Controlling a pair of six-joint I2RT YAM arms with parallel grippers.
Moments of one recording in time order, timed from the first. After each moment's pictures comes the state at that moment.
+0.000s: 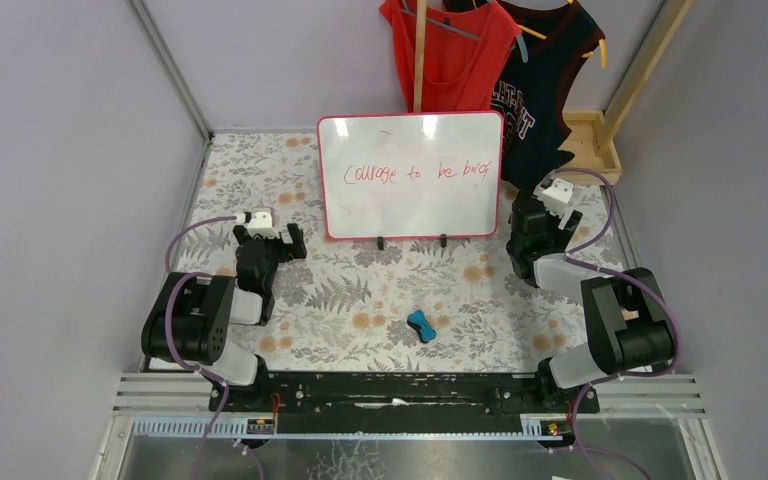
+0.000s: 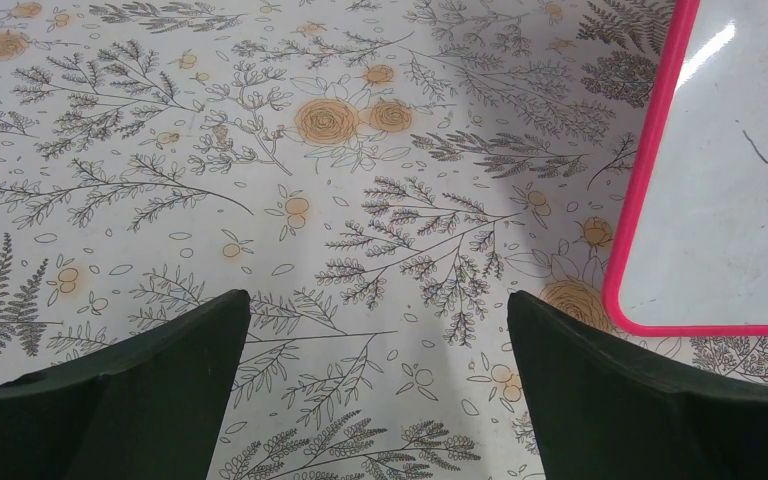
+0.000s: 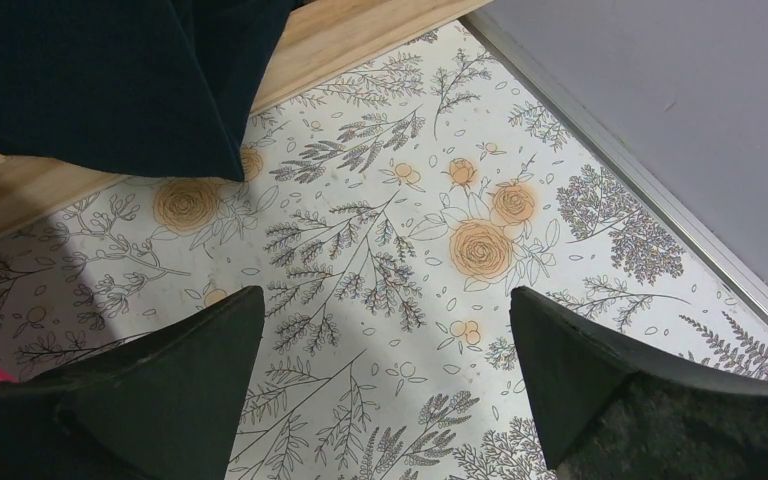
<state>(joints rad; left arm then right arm) -0.04 1.52 0.23 1.11 -0.04 -0.10 0.23 1.49 0.60 0.46 0.82 0.26</state>
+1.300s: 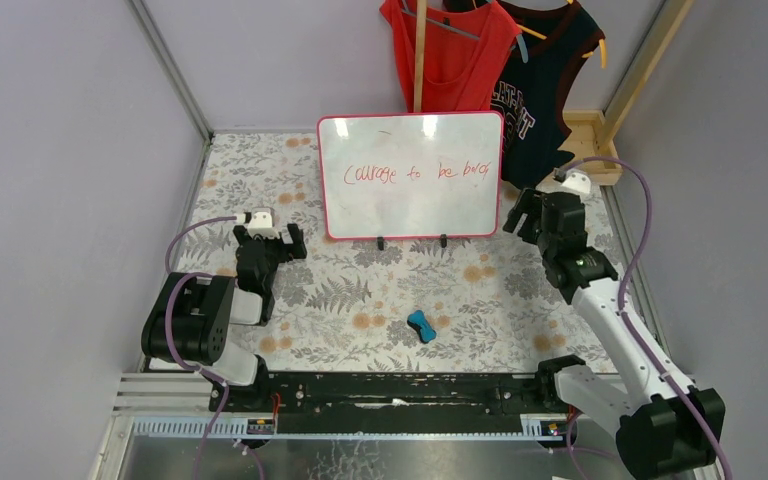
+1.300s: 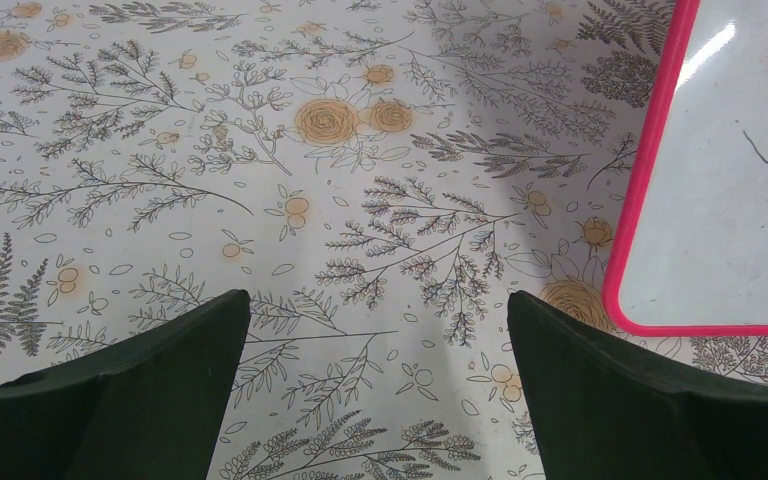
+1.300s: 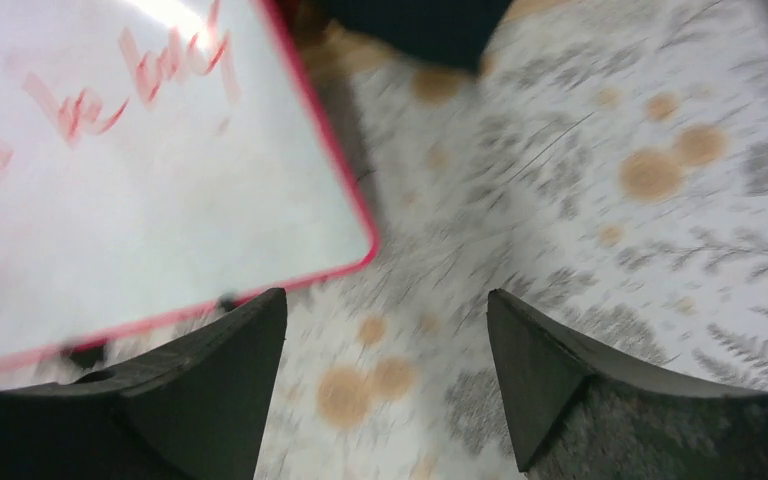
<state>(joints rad) -0.04 1.52 0.23 1.11 -0.04 -0.10 0.23 0.97 0.74 -0.21 0.35 0.42</state>
